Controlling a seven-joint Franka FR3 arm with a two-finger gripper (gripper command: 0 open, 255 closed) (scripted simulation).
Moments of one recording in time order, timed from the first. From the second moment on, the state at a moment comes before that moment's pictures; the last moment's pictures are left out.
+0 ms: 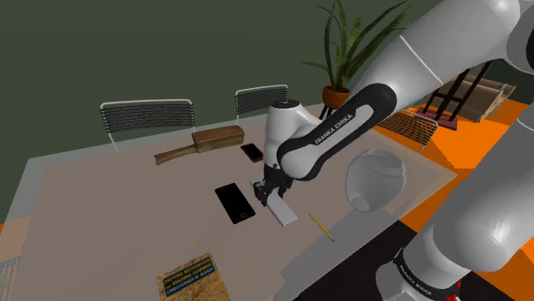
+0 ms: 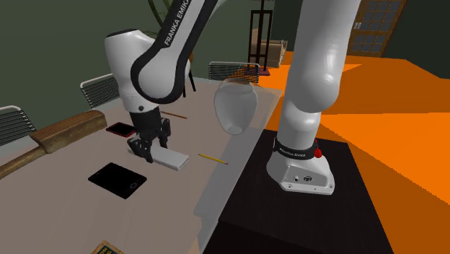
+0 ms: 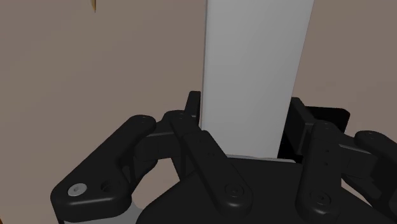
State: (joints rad) arm 0.00 0.00 0.37 -2.57 0.00 2.55 0.50
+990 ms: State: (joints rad) arm -0.15 0.29 0.22 -2.16 -0.10 2.42 0.26
